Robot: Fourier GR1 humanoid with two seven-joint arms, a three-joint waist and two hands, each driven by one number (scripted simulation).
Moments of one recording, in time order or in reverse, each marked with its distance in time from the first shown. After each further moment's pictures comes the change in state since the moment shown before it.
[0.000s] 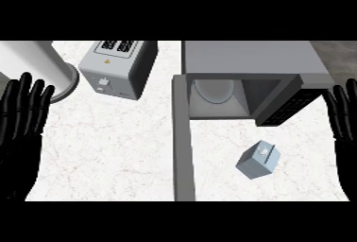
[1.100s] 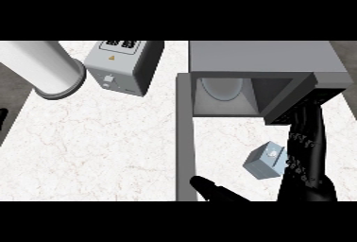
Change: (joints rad) left arm 0.154 0.066 0.247 -0.053 0.331 -0.150 0.067; right arm -0.056 0.119 0.609 -0.101 0.839 -0.632 0.541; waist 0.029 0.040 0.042
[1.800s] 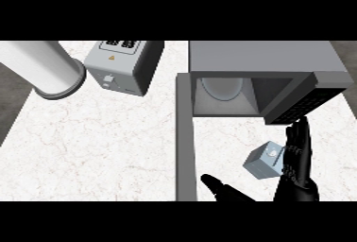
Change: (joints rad) left arm 0.125 0.018 0.180 -0.050 0.178 -0.142 0.012; right arm 0.158 -0.061 -0.001 0.107 -0.119 -0.163 -0.135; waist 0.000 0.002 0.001
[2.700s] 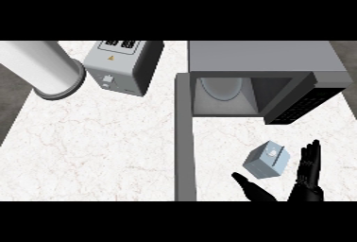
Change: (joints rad) left arm 0.066 -0.032 0.110 -0.015 0.076 -0.115 0.011; right arm 0.170 -0.062 -0.209 0.291 -0.553 -0.079 -0.566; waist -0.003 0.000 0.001
